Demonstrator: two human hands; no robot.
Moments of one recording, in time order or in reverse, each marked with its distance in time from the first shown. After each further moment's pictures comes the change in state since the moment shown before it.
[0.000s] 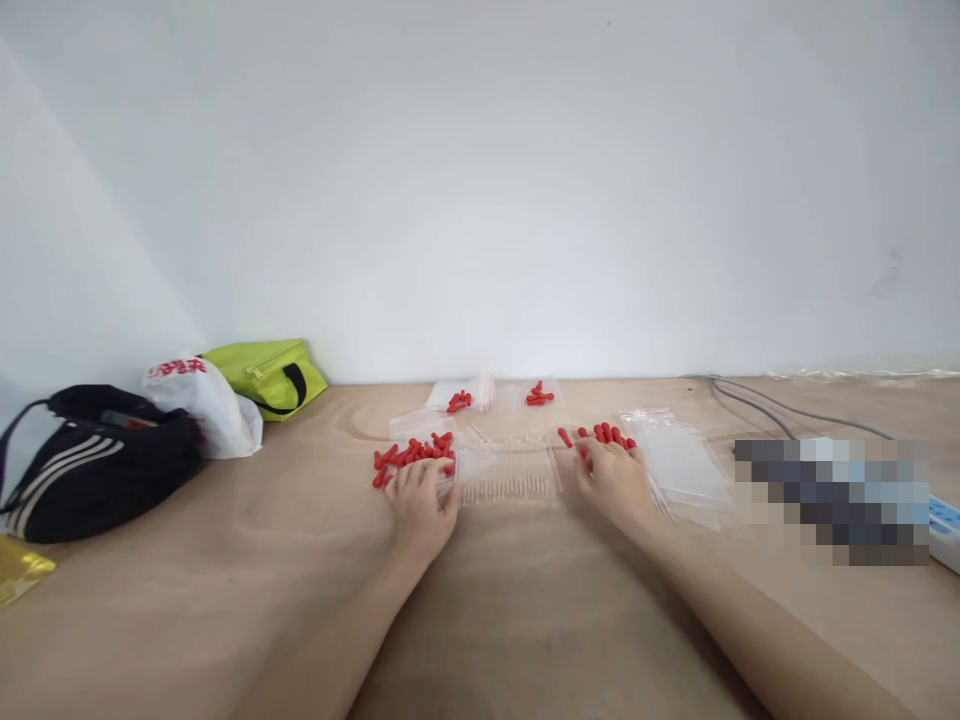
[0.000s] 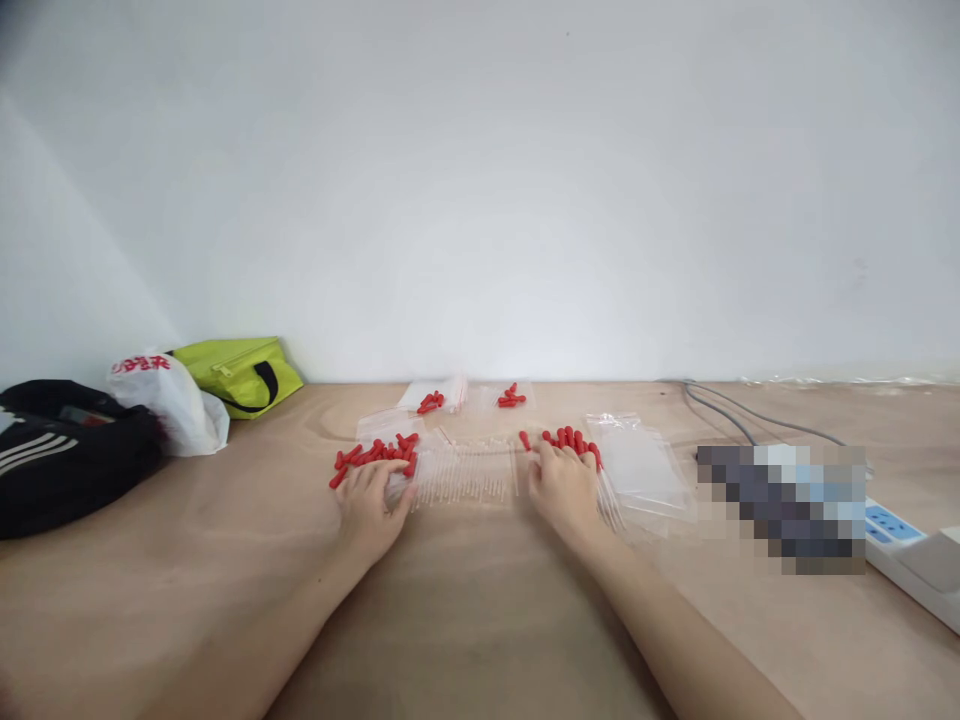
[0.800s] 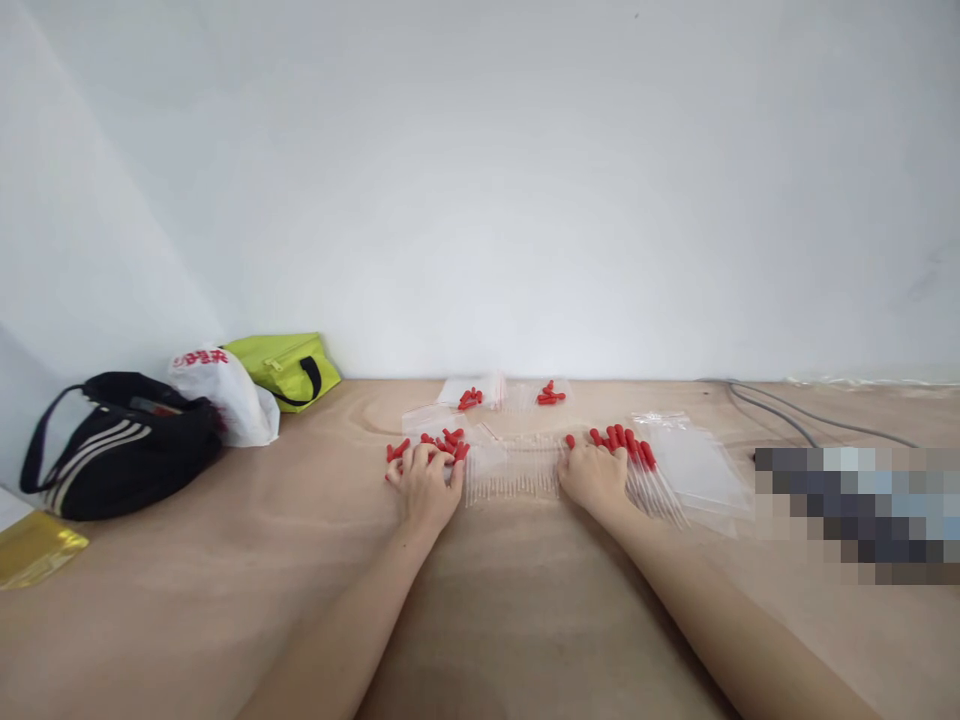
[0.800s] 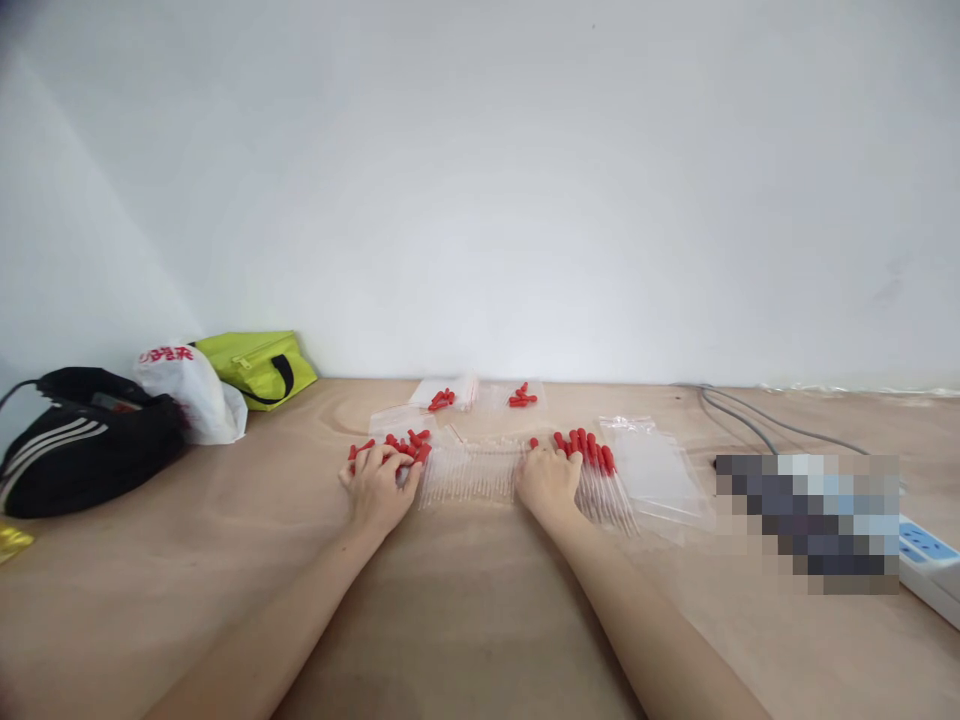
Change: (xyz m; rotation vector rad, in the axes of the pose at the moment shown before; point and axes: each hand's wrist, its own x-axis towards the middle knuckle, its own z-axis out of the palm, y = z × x) left_hand 0.014 -0.009 0.011 0.190 0.073 -0.068; right_hand 0.019 -0.030 0.024 -0.154 -0.223 0.108
